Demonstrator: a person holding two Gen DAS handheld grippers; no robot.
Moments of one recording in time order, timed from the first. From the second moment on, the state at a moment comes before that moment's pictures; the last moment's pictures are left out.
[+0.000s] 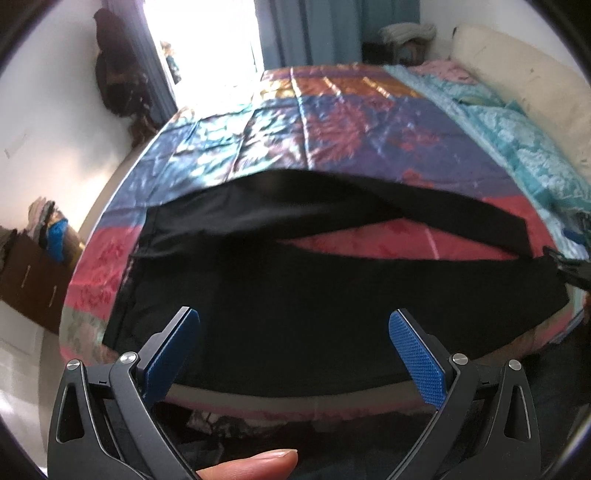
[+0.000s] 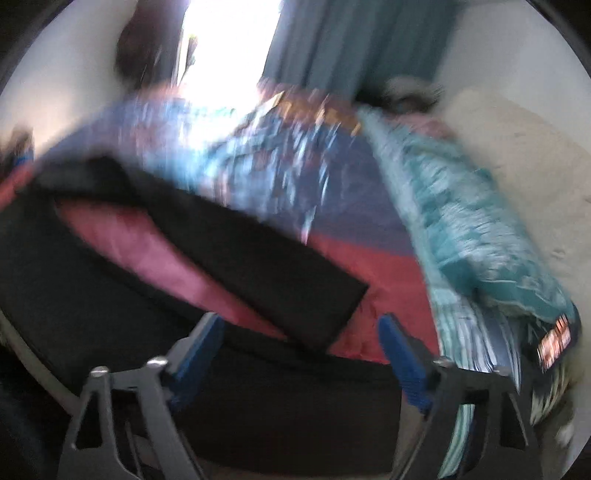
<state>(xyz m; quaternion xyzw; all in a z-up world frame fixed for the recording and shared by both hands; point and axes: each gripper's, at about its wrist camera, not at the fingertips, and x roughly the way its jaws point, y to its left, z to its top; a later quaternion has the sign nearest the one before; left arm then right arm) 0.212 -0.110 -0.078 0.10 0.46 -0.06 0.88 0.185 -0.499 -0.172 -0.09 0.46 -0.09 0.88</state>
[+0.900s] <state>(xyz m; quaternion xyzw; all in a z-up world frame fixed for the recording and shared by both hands) 0.329 -0.129 -0.067 0.09 0.42 -0.02 0.90 0.372 -0.583 -0.091 -0.11 0.46 -0.08 0.88</state>
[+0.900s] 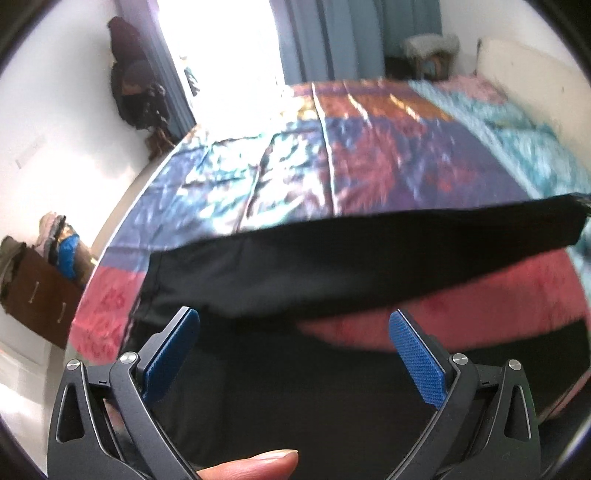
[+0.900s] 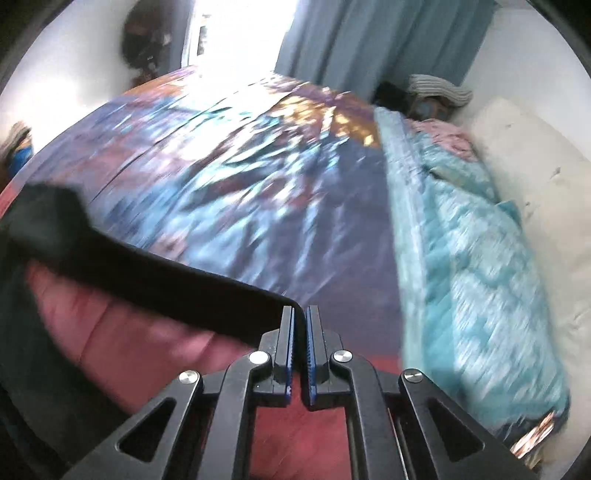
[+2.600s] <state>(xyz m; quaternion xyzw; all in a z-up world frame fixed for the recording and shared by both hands) 0.516 0.002 -0.253 0.17 0.50 0.19 0.83 0.472 -0.454 -0.287 0.02 0.52 0.02 0.86</state>
